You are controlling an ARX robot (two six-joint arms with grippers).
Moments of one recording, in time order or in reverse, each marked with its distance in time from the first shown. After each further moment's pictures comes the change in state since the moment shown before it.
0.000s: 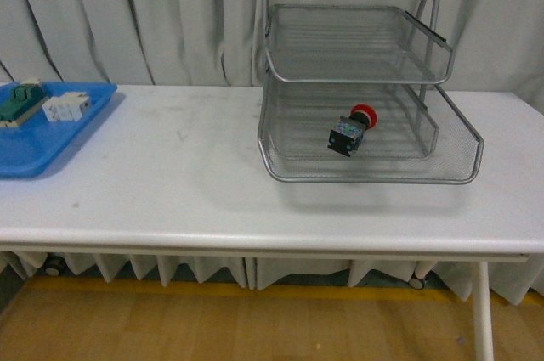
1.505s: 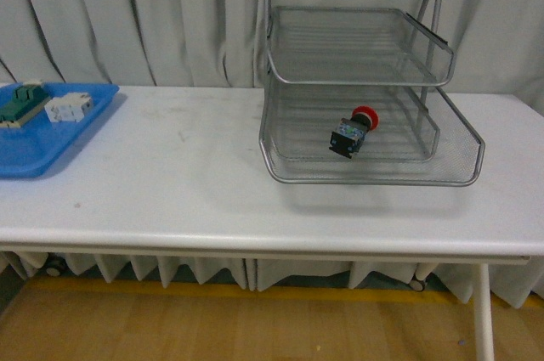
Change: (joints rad) left arm 0.087 -0.755 -0.092 -0.644 0.091 0.001; right arm 0.000 0.000 0.000 0.001 -0.001 0.000
